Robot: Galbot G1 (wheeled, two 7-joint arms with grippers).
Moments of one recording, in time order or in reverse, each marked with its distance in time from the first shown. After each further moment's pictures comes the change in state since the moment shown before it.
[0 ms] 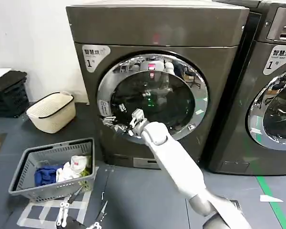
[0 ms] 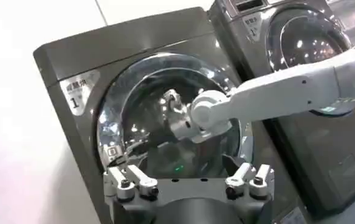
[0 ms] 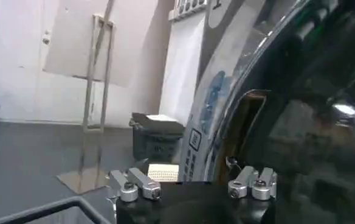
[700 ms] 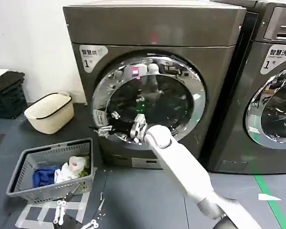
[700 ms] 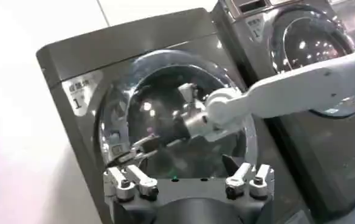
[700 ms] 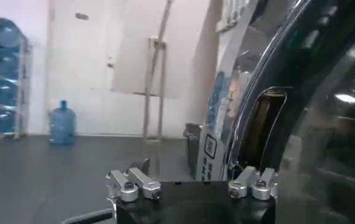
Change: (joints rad) left arm -0.033 0.027 -0.047 0.017 -0.075 0.037 -0.009; right arm -0.037 -0.141 -0.089 0.156 0.207 0.005 -0.204
